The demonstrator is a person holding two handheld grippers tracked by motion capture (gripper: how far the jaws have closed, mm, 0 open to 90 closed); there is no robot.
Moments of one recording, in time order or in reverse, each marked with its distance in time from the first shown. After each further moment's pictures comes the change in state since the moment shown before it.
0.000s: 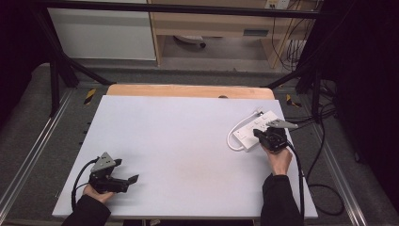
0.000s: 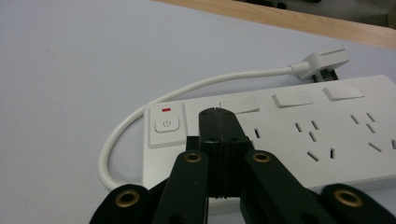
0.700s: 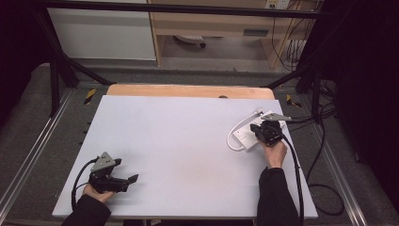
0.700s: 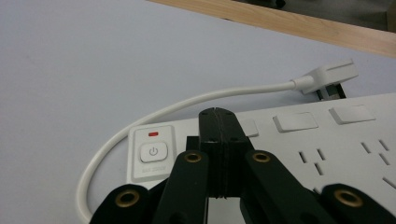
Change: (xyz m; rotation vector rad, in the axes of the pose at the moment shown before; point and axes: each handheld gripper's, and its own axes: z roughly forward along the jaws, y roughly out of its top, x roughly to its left) left arm 0.001 0.000 0.001 0.001 0.007 -0.006; right arm -0.004 0.014 0.024 0.025 -0.019 -0.011
